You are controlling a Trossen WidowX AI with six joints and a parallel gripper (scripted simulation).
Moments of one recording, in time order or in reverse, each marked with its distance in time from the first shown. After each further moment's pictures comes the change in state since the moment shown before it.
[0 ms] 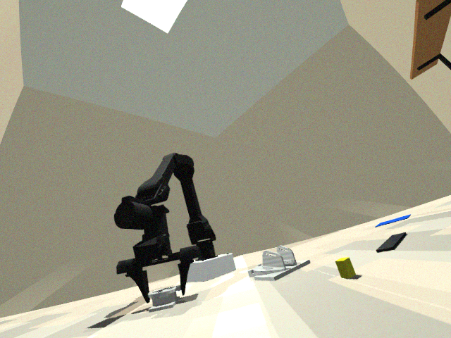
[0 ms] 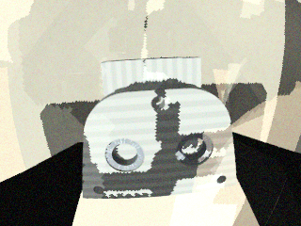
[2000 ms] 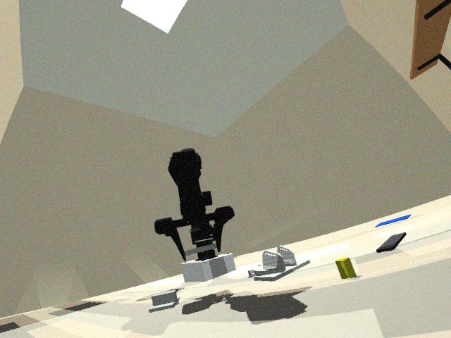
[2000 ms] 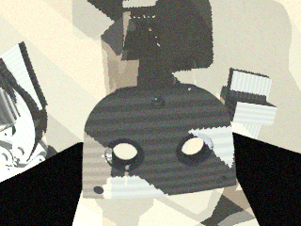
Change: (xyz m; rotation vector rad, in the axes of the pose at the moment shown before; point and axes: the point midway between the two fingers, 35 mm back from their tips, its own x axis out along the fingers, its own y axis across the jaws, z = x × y) arm -0.074 0.100 0.005 -0.156 -0.002 0.011
